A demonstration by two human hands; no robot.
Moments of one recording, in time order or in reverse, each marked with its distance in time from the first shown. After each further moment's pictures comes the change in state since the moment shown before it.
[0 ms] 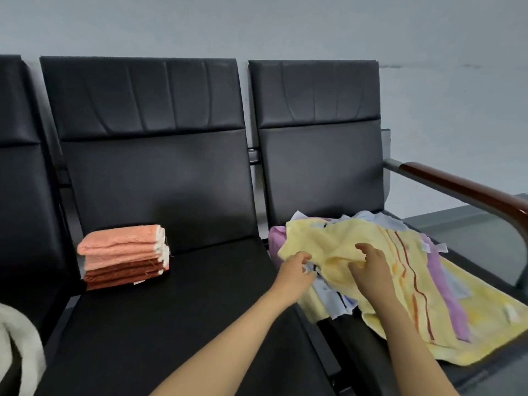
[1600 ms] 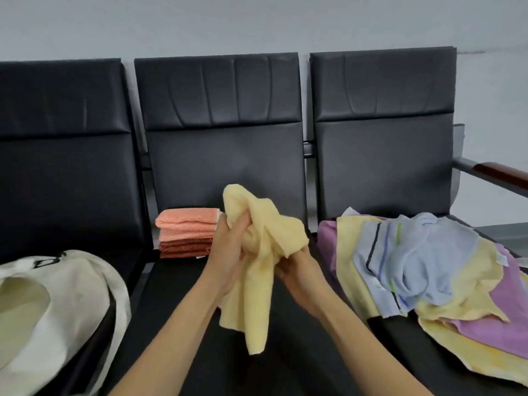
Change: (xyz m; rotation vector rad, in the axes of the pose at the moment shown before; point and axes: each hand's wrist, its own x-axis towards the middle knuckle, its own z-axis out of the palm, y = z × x) left_hand -0.129 -0.010 -0.169 -0.824 0.506 0.020; right_hand -0.108 -0.162 0.087 1.226 -0.817 0.049
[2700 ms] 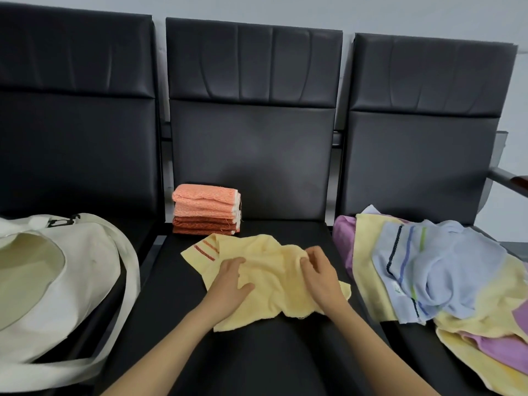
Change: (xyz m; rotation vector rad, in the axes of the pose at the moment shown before) left_hand -0.001 -0.122 -0.096 1.004 -0.106 -0.096; right_hand 0.020 0.048 -0.026 -0.925 0.269 -0.122
